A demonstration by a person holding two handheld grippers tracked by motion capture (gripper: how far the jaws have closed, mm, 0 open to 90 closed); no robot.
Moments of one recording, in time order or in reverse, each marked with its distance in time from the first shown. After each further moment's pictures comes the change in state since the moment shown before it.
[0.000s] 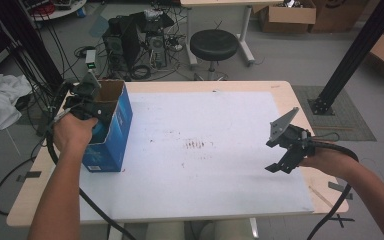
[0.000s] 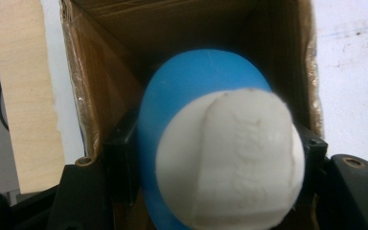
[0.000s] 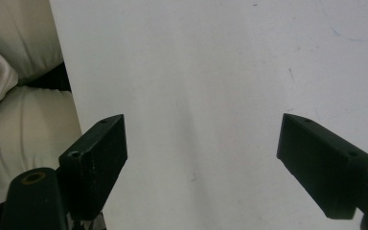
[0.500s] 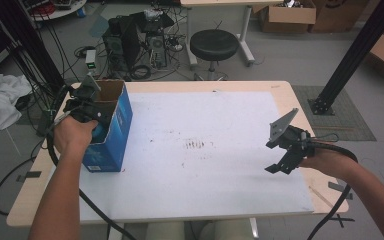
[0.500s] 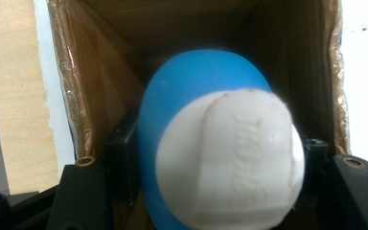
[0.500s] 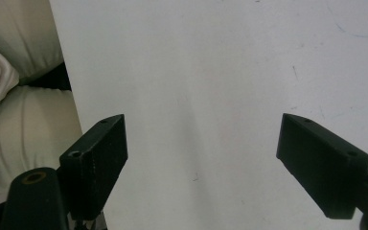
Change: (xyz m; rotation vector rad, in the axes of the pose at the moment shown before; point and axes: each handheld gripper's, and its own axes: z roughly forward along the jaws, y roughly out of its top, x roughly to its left) left arm 0.004 -0.002 0.009 0.008 -0.018 -0.008; right arm 0.000 -0.001 0.003 0.002 0.006 0.008
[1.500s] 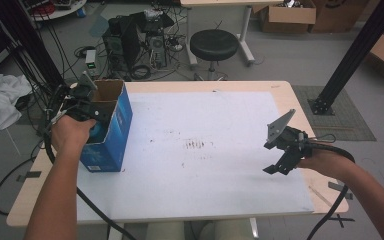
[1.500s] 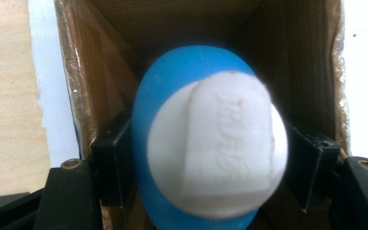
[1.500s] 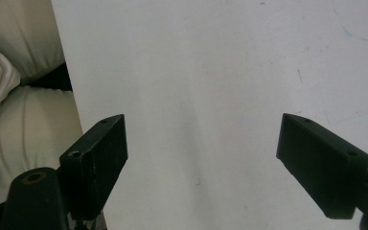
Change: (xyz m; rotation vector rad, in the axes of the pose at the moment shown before) left arm 0.008 0.000 -0.003 -0.009 -0.037 -0.033; right arm 0.002 0.003 0.004 0.004 0.007 -0.008
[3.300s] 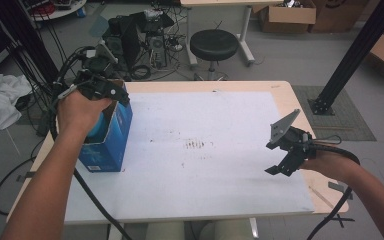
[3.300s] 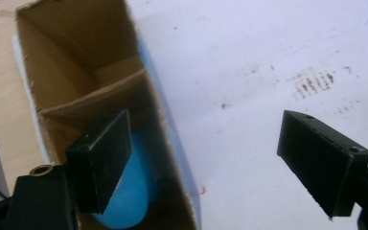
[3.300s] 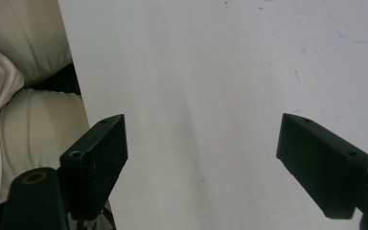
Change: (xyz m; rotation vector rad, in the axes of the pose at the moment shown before) left arm -0.073 0.020 -0.081 -0.143 -0.044 0.244; right arm 0.008 -0.001 -0.010 -0.012 -0.013 0.008
